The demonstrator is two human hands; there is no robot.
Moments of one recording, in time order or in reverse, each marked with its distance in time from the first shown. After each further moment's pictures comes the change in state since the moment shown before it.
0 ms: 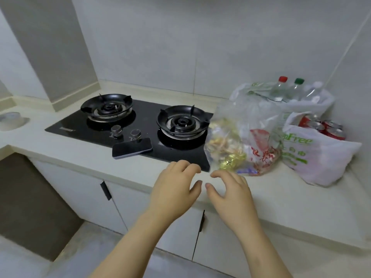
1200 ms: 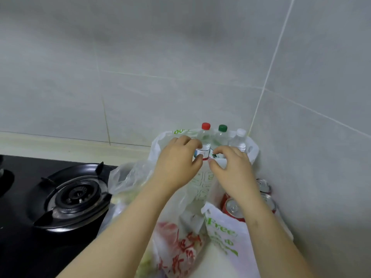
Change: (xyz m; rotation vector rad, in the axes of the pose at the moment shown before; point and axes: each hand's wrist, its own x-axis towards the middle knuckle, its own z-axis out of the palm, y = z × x) left_hand 0.351 0.144 0.127 -0.129 0.162 0.242; right_hand 0.276 0.190 -0.176 -0.170 0.285 0.033
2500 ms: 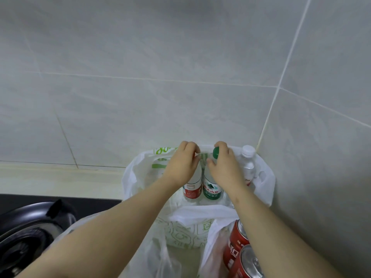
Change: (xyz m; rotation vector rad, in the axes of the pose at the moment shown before) left_hand 0.138 -0.080 0.164 -0.258 -0.150 -0.043; right_hand 0.161 0.104 0.092 0.004 -0.093 0.117
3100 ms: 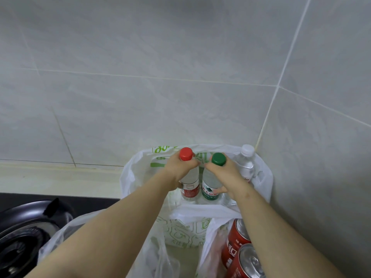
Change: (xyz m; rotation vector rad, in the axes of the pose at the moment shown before) left_hand -0.001 0.004 0.000 -0.749 -0.136 -0.751; right_hand -0.001 0.013 0.001 0.691 -0.226 0.421
